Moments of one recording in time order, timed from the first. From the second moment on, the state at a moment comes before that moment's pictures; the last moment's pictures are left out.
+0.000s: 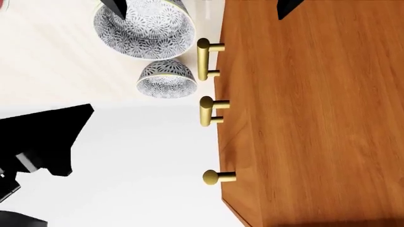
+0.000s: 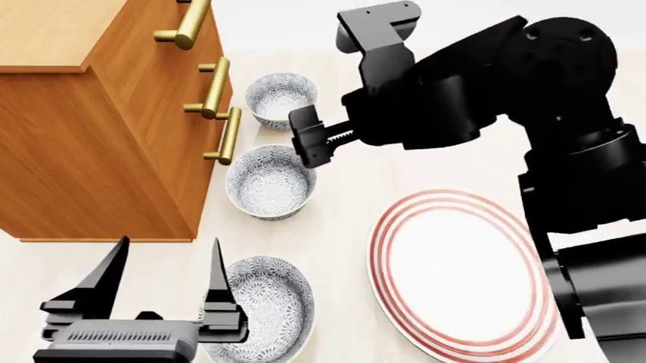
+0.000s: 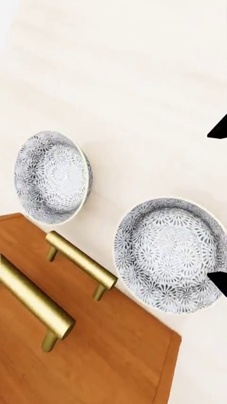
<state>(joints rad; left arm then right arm) 0.19 -0.31 0.17 0.82 -0.15 -0.29 -0.35 1.56 0.19 -0.56 0.45 1.38 1.44 0.52</state>
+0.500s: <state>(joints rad) 0.18 -0.33 0.18 0.81 -0.16 -0.29 -0.36 1.61 0.07 -0.76 0.70 1.22 1.30 0.32</state>
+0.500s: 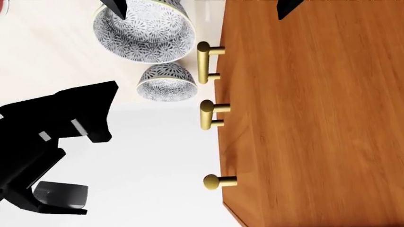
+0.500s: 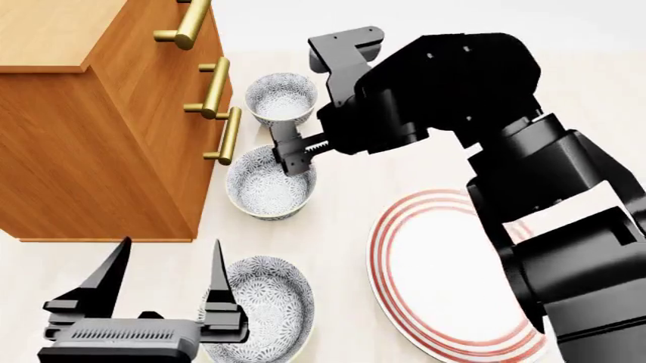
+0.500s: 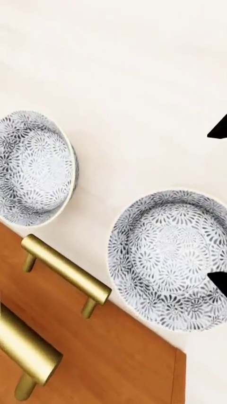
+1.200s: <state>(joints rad) 0.18 -0.34 0.19 0.79 -0.17 -0.28 -0.37 1.59 0.00 -1.07 0.89 1.37 1.03 0.24</state>
